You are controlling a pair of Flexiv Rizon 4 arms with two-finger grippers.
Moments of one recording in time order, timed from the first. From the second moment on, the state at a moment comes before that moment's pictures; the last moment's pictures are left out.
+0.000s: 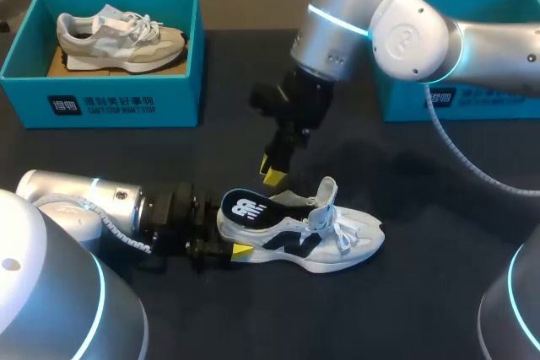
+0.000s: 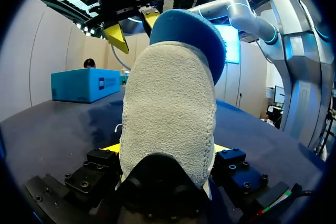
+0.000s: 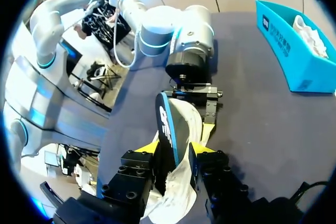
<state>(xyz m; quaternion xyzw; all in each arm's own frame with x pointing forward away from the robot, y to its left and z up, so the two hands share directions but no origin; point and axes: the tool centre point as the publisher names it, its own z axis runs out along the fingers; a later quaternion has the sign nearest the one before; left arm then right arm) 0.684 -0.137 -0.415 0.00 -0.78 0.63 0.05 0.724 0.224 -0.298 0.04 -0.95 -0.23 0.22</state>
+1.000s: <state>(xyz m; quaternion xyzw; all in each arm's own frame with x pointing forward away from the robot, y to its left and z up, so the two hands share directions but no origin) 0.684 -0.137 -0.415 0.00 -0.78 0.63 0.05 0.724 0.244 -0.316 0.05 -0.93 -0.23 0.30</state>
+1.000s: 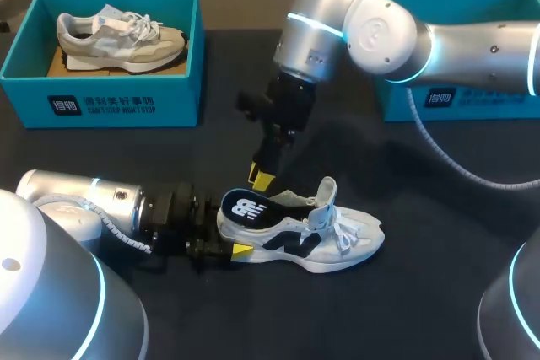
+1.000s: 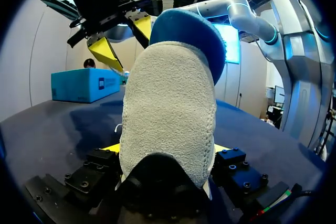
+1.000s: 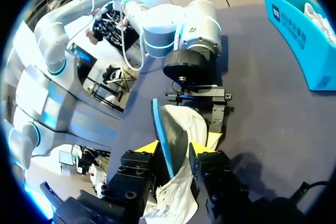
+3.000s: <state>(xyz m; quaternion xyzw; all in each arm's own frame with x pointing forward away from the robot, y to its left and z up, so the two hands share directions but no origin) 0.684 -0.137 -0.415 0.00 -0.78 0.63 0.05 0.695 0.250 -0.320 0.06 -0.91 -0.25 0.33</state>
